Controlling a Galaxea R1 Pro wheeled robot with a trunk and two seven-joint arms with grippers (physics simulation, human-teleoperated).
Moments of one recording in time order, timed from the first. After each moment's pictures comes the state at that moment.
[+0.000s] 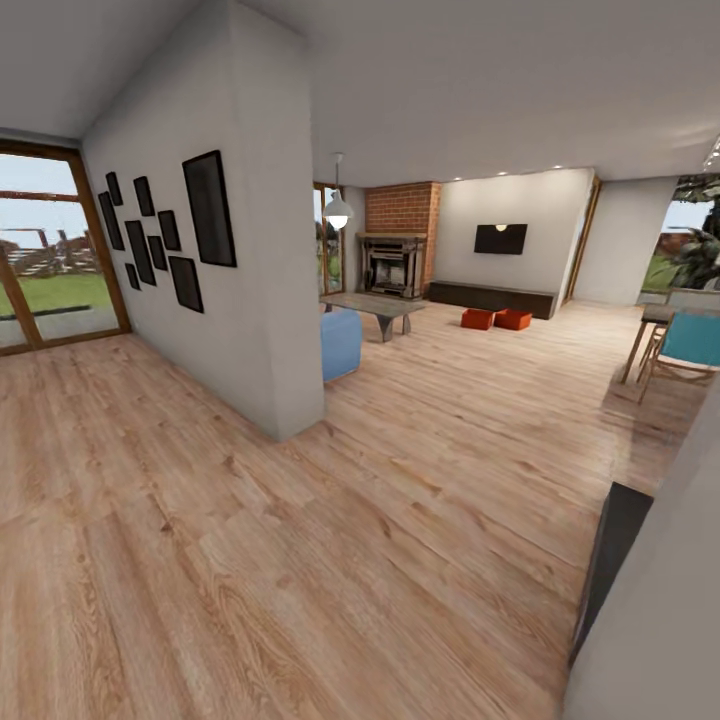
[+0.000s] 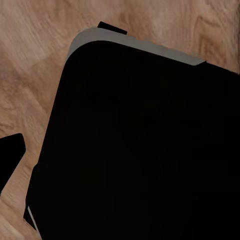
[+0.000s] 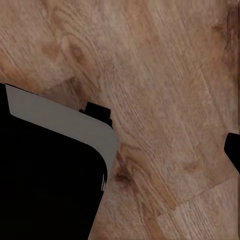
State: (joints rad) left arm 0.00 -0.02 0.07 -0.07 0.26 -0.05 0.01; right arm -0.15 -0.03 0.50 0.03 -0.14 -0.16 -0.03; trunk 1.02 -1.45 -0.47
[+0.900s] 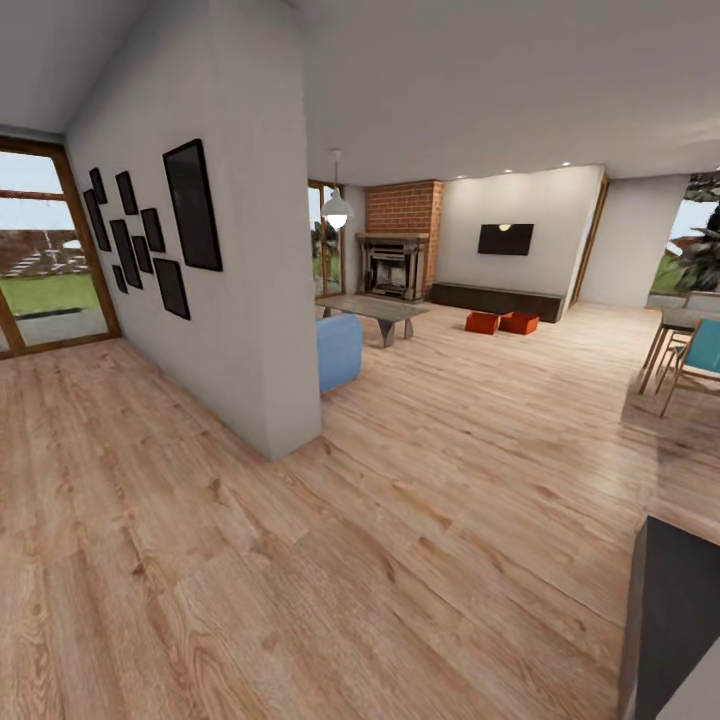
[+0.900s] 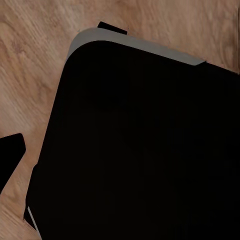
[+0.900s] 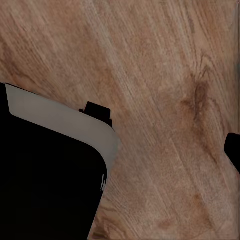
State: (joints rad) left arm 0.00 -0.02 0.07 -0.07 0.26 -0.05 0.01; right arm -0.15 -0.04 0.50 0.03 -0.14 -0.16 -0.03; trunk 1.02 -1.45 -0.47
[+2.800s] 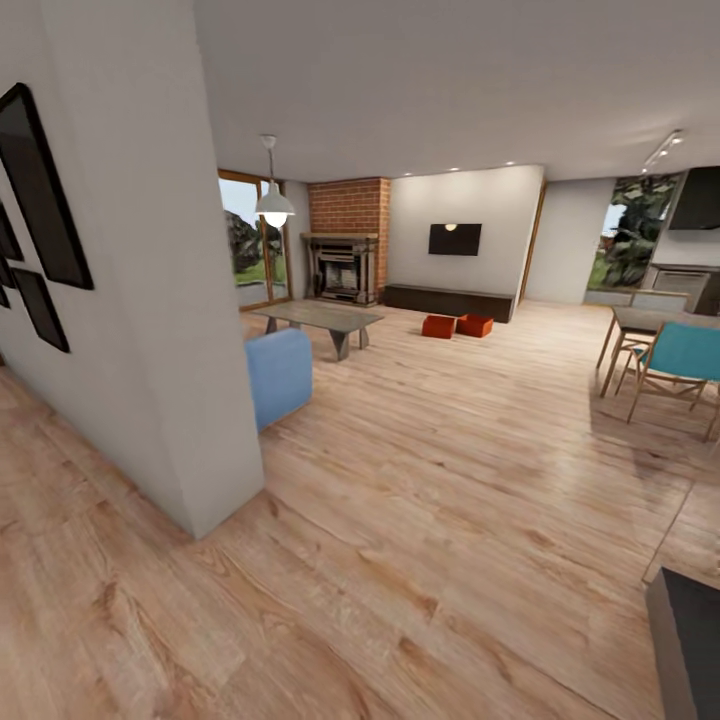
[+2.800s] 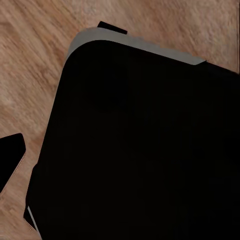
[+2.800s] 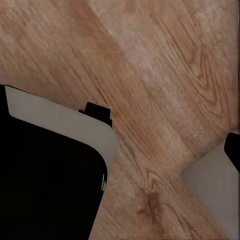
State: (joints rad) left arm 0.00 -0.02 0.07 -0.07 0.26 -0.05 0.01; right arm -0.15 -0.04 0.50 0.03 -0.15 -0.16 -0.03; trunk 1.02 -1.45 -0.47
